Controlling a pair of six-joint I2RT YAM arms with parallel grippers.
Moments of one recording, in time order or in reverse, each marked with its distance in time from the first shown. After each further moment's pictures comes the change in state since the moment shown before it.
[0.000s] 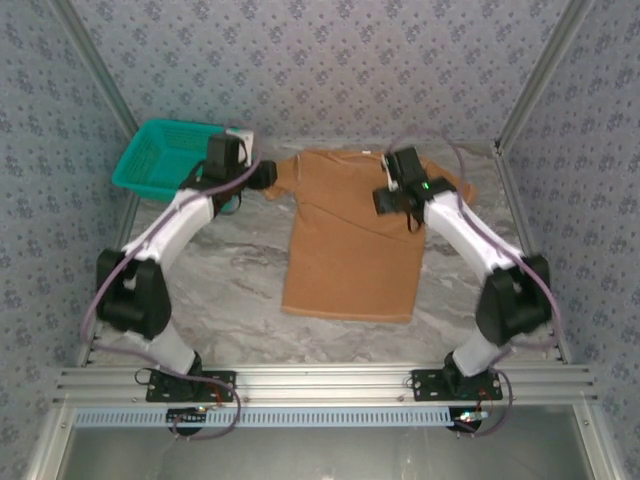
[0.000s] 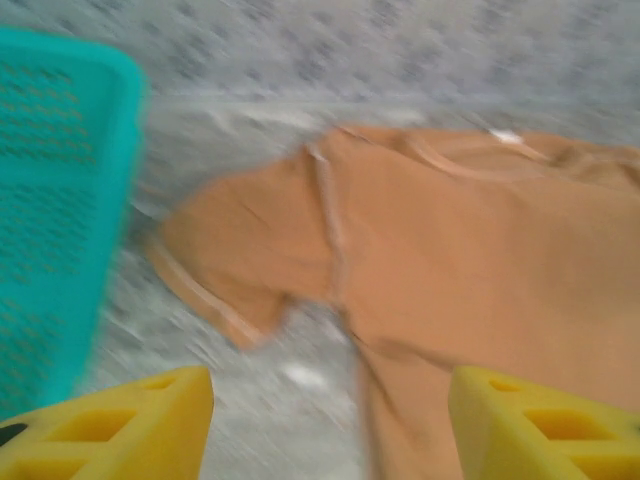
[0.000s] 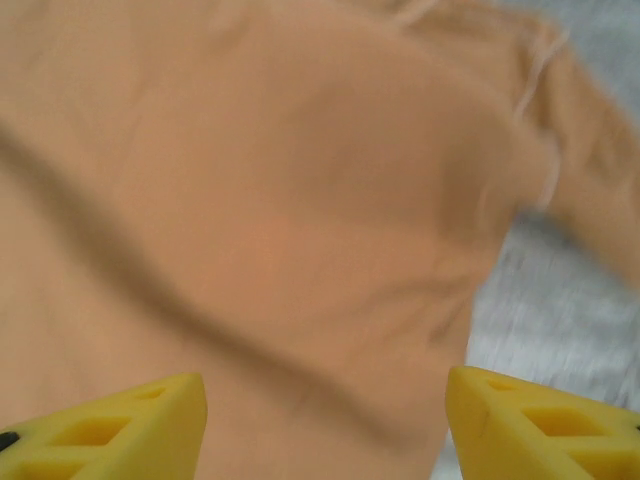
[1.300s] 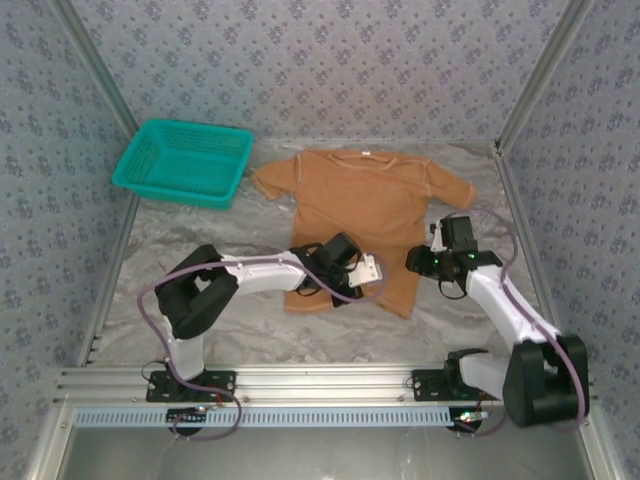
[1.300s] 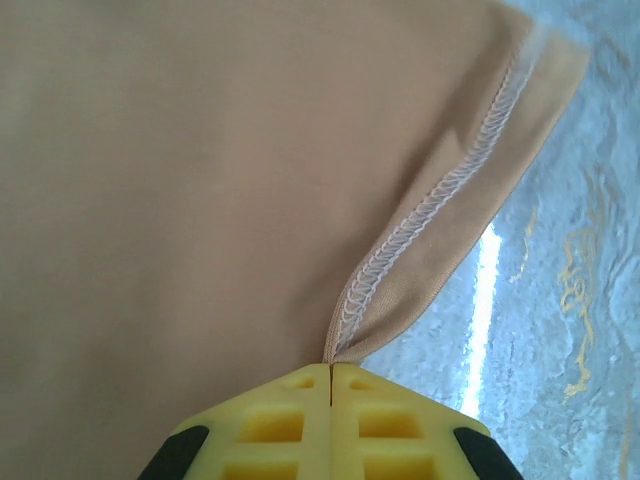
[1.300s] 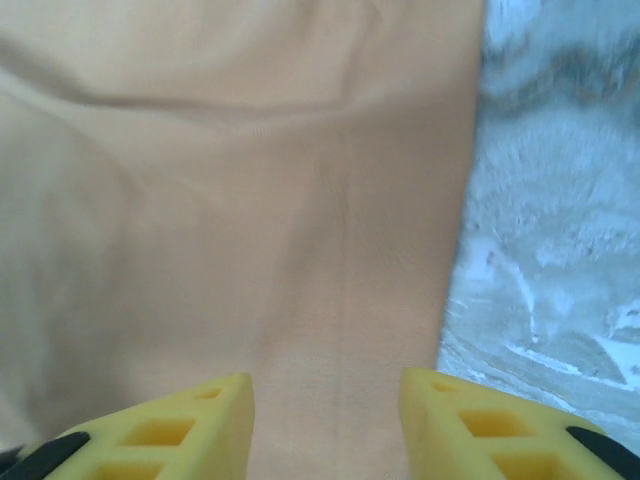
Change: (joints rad) left arm -0.626 0.267 -0.136 0.022 0.194 0.504; right arm -0.244 -0.440 -0.596 0.133 -0.389 0.256
